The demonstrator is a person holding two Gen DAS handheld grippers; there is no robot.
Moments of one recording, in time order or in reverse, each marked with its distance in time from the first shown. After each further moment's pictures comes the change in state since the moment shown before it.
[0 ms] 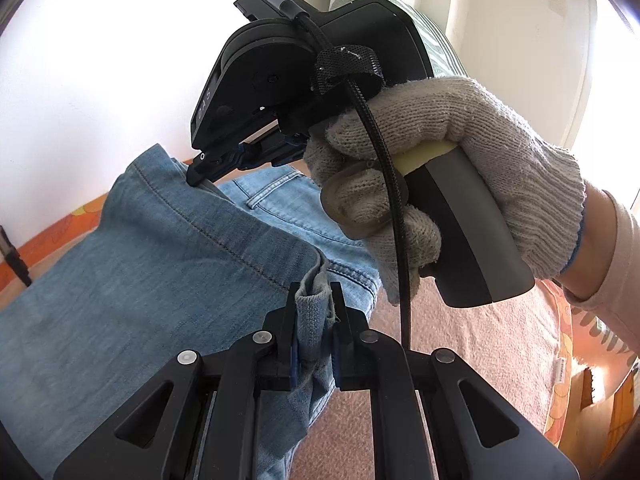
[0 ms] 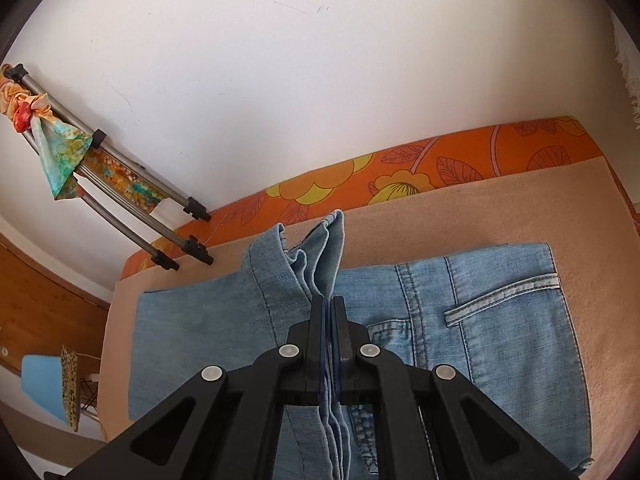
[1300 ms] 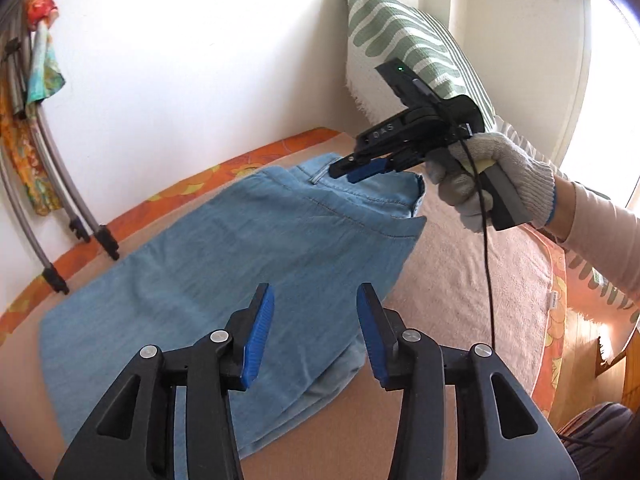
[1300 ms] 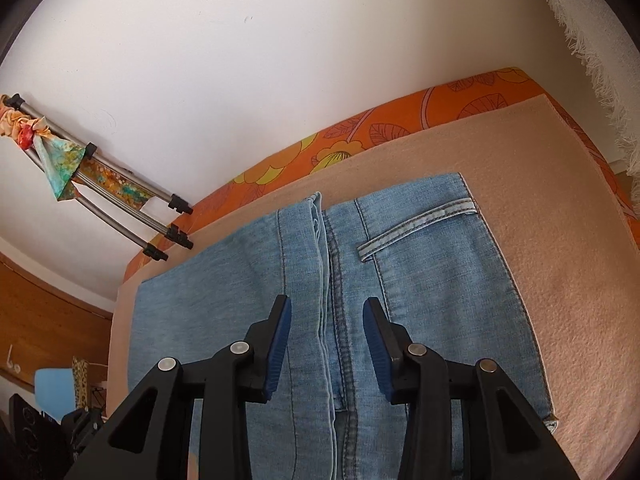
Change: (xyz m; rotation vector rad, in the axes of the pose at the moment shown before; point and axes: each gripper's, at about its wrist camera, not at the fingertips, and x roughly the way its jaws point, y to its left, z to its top) left arm -0.133 0.037 -0.043 0.043 0.029 0.132; right arm -0.040 -0.054 -0.044 0.083 0.007 0.012
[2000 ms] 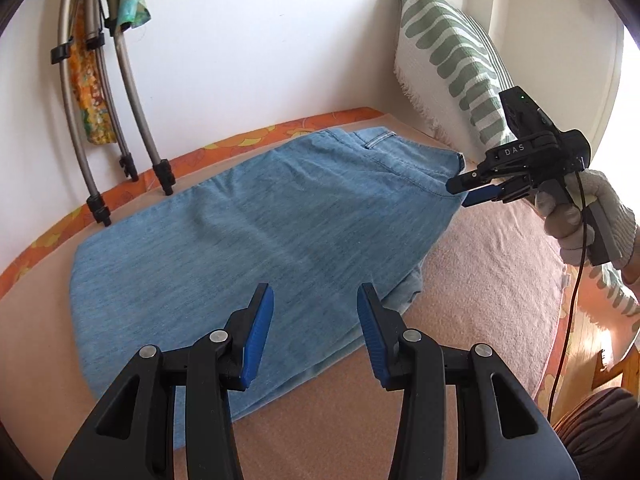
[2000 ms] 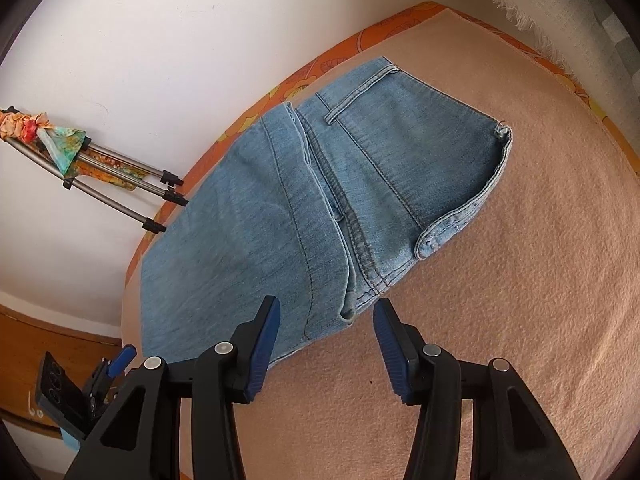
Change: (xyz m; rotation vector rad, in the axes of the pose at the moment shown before) left arm -0.008 0.023 -0.044 -0.086 0.036 0.014; right arm -0.039 0.004 -0.110 0.227 0.044 -0.052
